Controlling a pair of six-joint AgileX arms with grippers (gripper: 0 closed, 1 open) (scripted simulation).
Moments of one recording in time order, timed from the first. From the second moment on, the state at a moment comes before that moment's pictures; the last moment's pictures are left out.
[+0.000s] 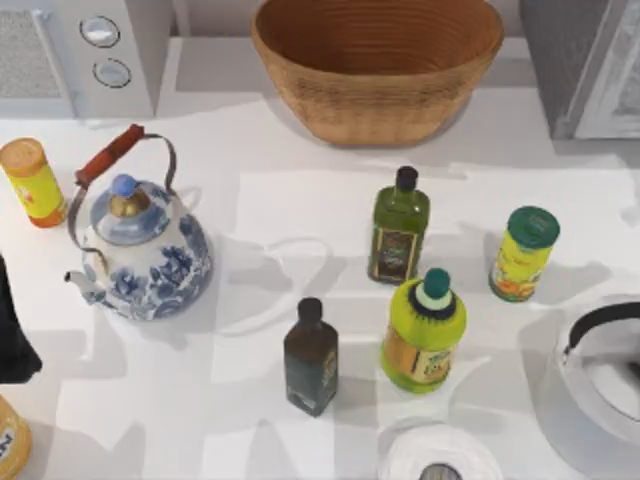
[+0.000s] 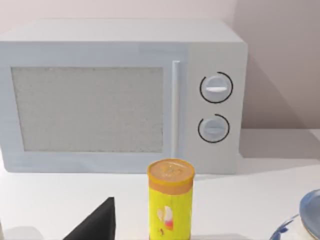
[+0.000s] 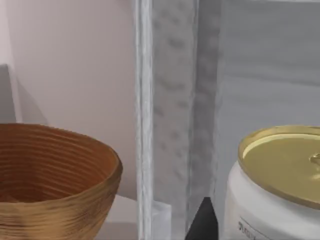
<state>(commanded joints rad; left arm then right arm) 0.00 0.00 0.00 0.00 0.00 0.00 -0.42 1.53 0.71 0.88 -0.87 0.05</state>
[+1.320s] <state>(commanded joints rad) 0.00 0.00 0.00 0.00 0.00 0.00 -0.67 2.43 1.12 1.39 -1.39 0.08</state>
